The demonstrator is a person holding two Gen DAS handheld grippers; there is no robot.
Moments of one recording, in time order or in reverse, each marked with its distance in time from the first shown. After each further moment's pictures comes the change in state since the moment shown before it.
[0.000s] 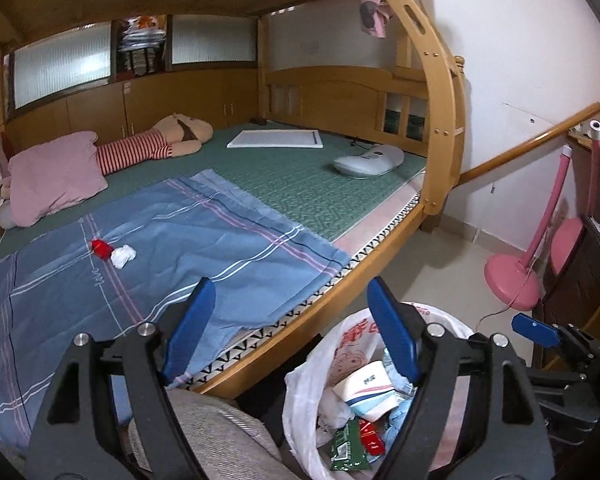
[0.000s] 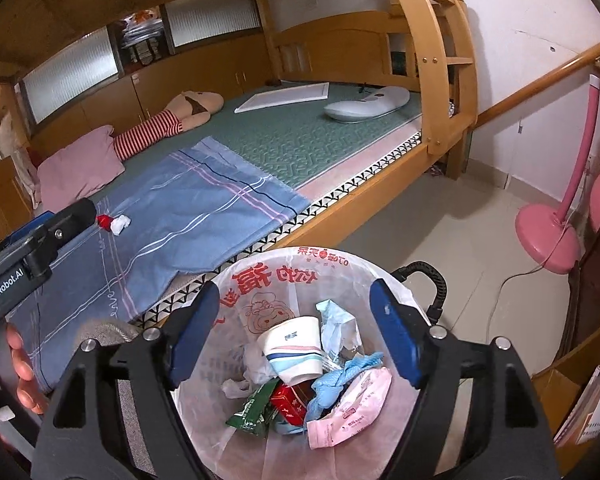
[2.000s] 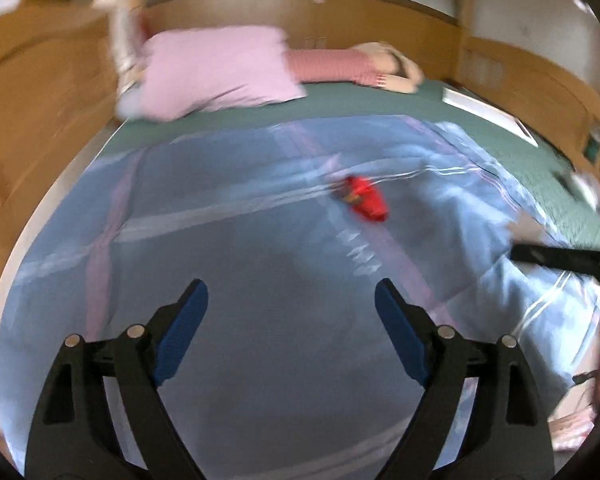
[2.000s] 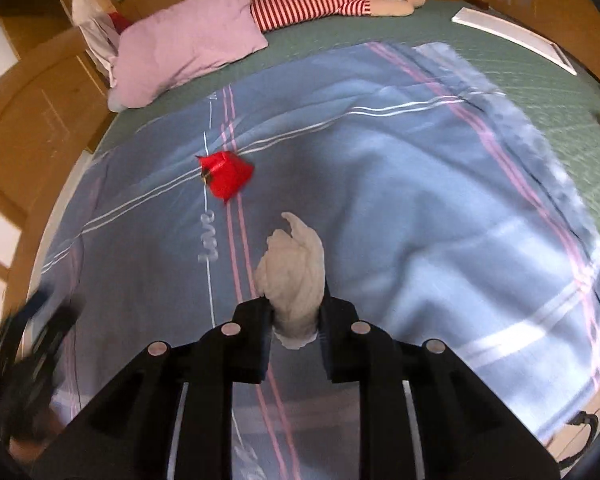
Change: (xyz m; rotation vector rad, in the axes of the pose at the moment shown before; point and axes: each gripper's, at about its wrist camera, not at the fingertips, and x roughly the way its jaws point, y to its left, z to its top) left arm 0.150 0.394 -0.031 -0.283 0.201 0.437; right arm 0.319 0.348 0.094 -0.342 0.415 0.393
